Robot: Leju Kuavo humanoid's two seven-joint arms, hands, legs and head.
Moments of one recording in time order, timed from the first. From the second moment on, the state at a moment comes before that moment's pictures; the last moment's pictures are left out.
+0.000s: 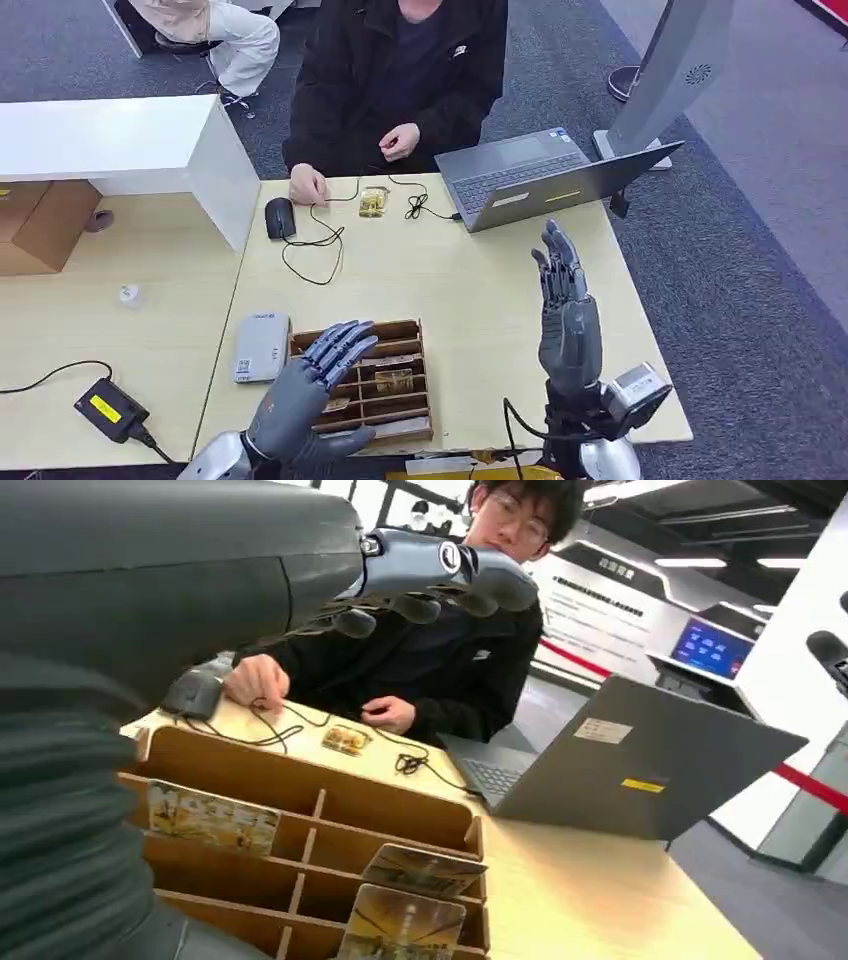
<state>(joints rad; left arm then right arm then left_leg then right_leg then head) 0.03 0.25 -0.56 -1.81 -0.91 0.29 -0.27 -0.03 0.06 0.34 -1.68 0.06 -0.06 -0.47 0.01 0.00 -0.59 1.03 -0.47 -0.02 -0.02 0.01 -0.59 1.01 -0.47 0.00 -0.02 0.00</state>
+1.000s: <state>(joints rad) 0.05 0.22 -0.44 -1.76 -1.06 0.30 -0.12 -0.02 0.06 0.33 -1.71 0.08 -0.05 -0.45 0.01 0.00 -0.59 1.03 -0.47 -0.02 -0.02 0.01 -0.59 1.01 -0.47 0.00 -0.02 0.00</state>
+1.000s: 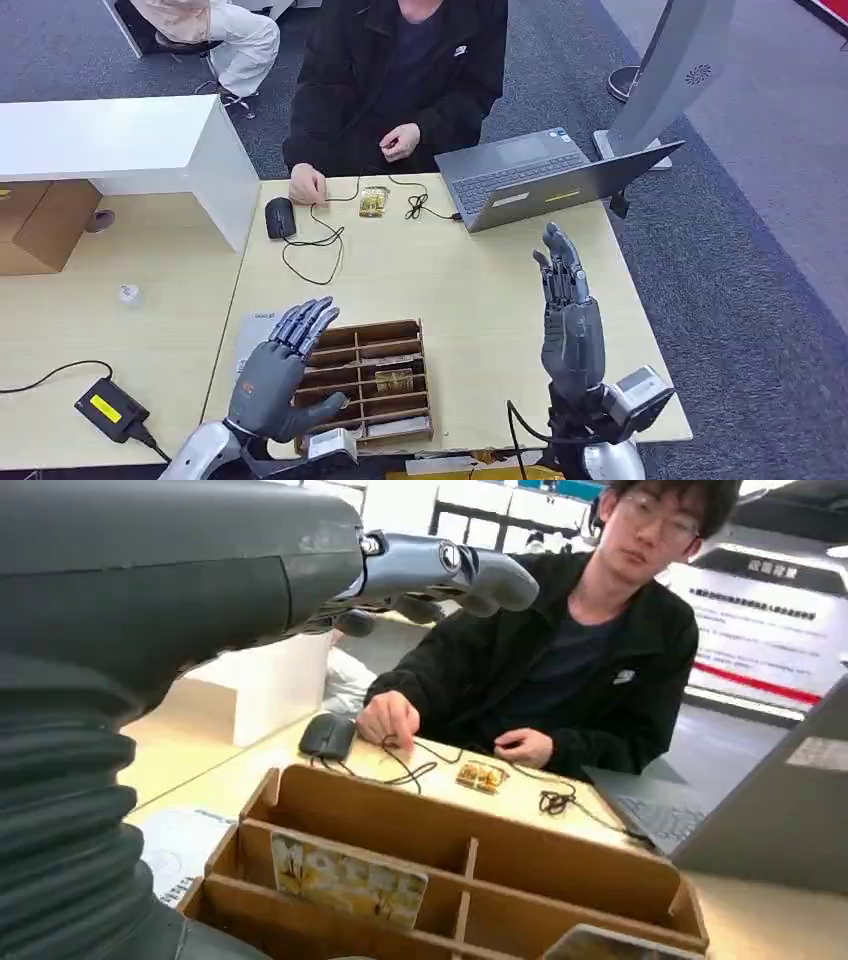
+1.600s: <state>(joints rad) 0.05 0.22 -0.44 -1.74 -1.05 0.25 -0.11 -0.02 0.06 0.33 -1.71 0.08 -0.05 -0.45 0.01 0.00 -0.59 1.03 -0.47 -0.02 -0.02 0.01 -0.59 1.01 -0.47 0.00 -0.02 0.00</state>
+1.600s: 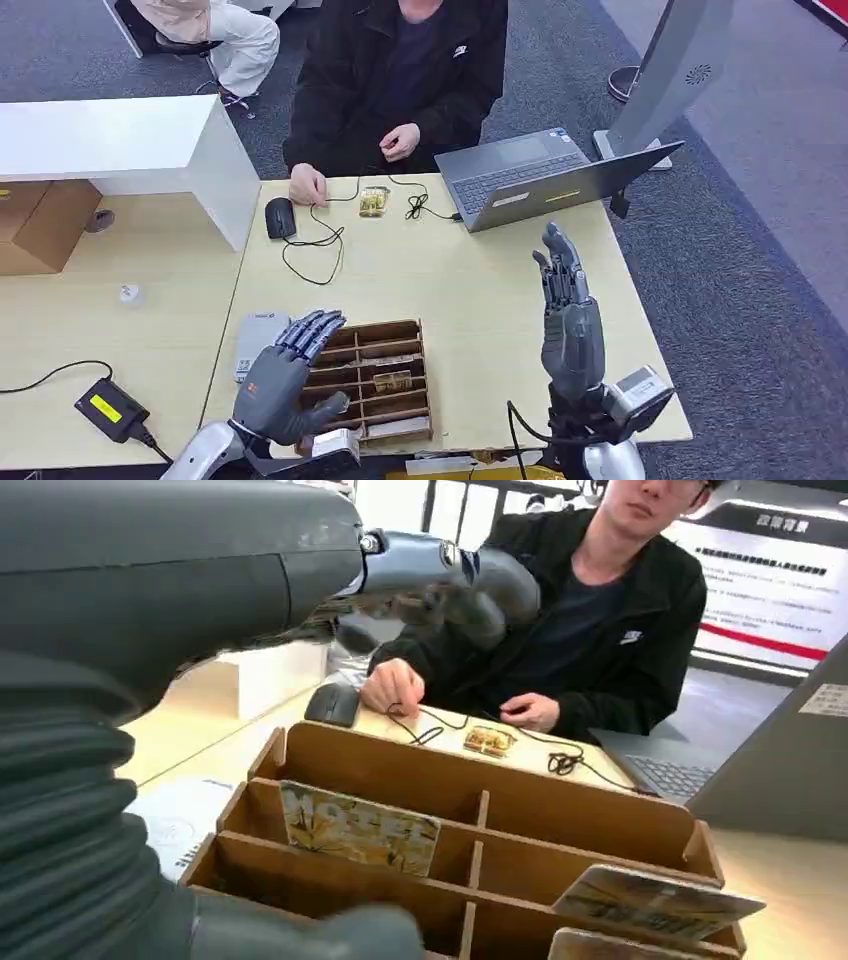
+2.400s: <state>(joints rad) 0.06 0.23 -0.44 -1.73 -1.06 0.26 -0.10 -0.01 0.06 0.32 -1.72 0.09 -0.04 -0.45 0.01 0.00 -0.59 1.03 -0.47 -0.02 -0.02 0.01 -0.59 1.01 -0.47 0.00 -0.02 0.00</state>
